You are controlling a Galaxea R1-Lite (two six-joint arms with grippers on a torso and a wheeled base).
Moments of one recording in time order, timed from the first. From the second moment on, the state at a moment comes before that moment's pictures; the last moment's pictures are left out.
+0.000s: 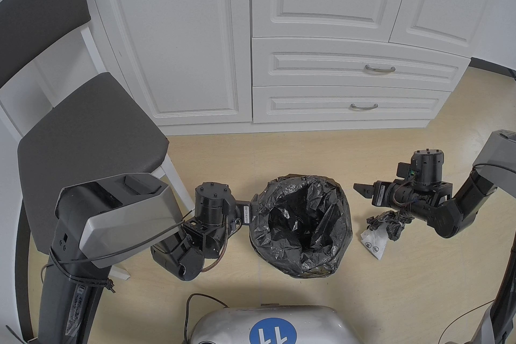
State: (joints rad) left arm -0.56 2.50 -1.05 -1.17 0.31 -0.18; right arm 0.20 2.11 -0.75 -0.92 0.05 0.26
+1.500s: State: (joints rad) left arm -0.47 2.52 -1.13 -1.12 0.20 -0.29; right arm 0.14 2.13 -0.70 -0.99 0.02 0.27
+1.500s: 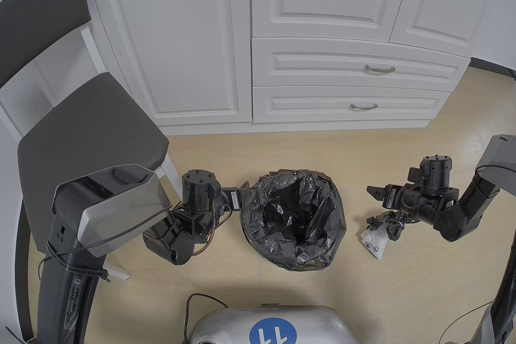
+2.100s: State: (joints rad) left arm -0.47 2.55 -1.15 -1.12 0.15 -0.32; right arm 0.14 2.13 -0.69 -0.99 0.02 0.27
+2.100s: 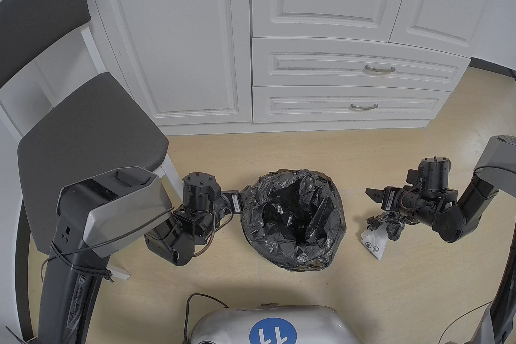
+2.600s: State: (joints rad) left arm -0.44 2.65 -1.23 -1.12 0.15 -0.32; right arm 0.14 2.16 -0.70 -0.99 0.01 0.26
